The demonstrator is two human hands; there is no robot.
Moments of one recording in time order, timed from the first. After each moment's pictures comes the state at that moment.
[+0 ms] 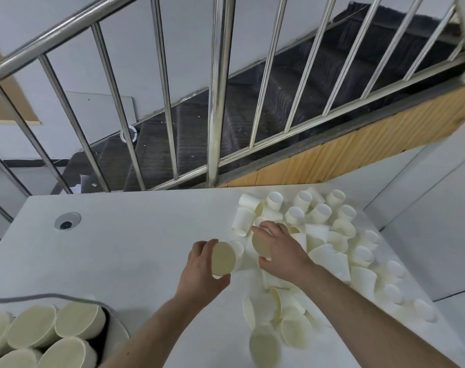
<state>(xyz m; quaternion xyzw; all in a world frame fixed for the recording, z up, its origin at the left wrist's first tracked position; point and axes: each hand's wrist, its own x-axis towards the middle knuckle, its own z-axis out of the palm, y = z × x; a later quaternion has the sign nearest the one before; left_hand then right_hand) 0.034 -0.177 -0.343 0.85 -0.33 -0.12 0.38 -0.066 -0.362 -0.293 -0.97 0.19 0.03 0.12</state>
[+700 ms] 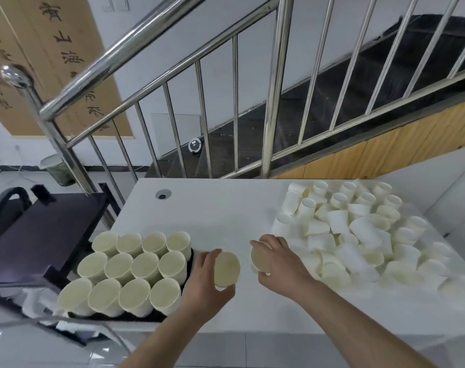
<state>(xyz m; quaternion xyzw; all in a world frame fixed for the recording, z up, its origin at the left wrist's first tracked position) -0.075 0.025 -0.308 0.88 -0.26 -0.08 0.40 -0.138 -0.170 -0.290 -0.98 0.09 0.00 0.15</state>
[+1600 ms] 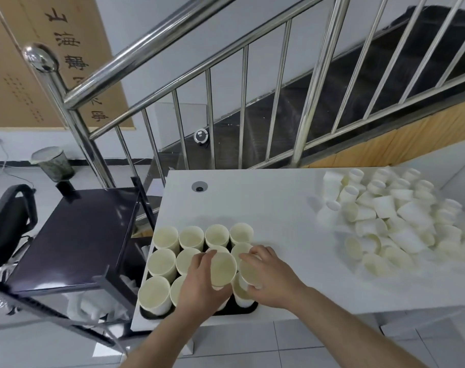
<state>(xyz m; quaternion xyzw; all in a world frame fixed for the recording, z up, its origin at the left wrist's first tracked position) 0.042 0.211 -0.335 0.88 -0.27 -0.11 0.38 -0.044 0.039 -0.314 -0.98 0.08 0.04 0.17</state>
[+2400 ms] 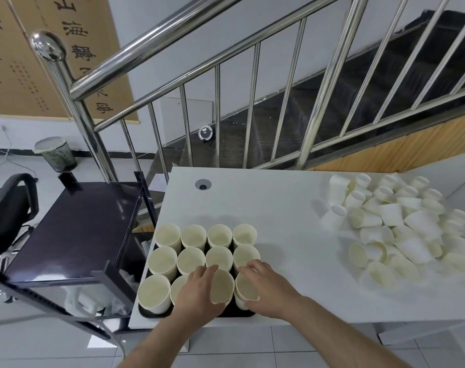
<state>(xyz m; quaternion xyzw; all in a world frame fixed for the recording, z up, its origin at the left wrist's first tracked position) 0.052 0.221 -0.362 0.90 -0.32 -0.18 0.23 -0.036 0.040 -0.343 -0.97 0.06 0.12 0.19</state>
